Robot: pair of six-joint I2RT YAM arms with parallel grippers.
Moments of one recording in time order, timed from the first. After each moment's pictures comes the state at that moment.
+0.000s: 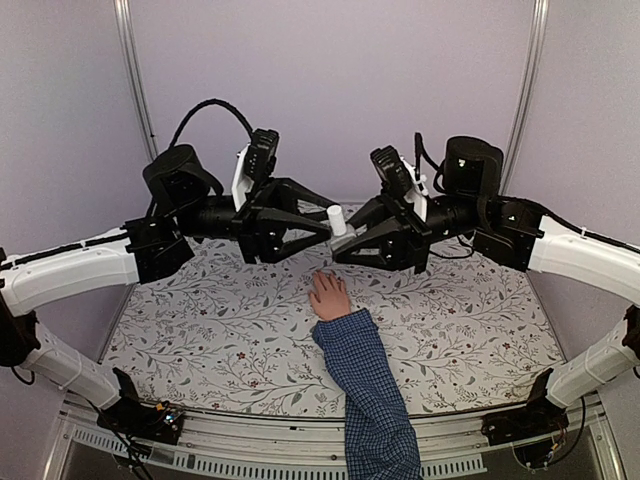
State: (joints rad) left arm -0.91 1.36 1.14 0.44 0.87 -0.19; right arm 0.93 1.38 1.25 0.09 -1.01 -0.02
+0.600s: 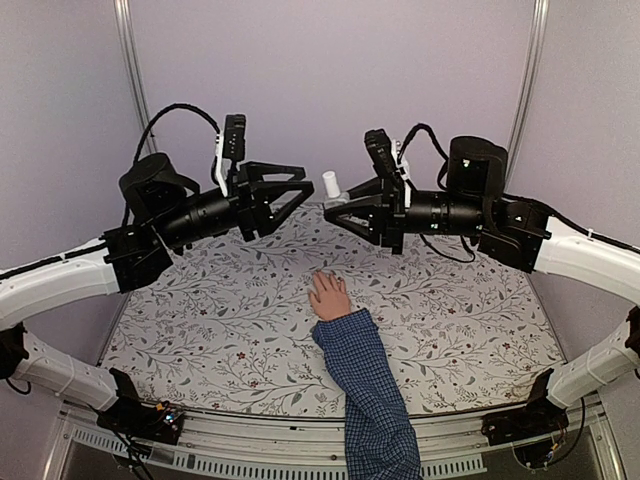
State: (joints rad) left arm -0.88 1.22 1.03 0.41 0.37 -0.22; right arm 0.94 1.35 1.25 0.06 -0.52 -0.05
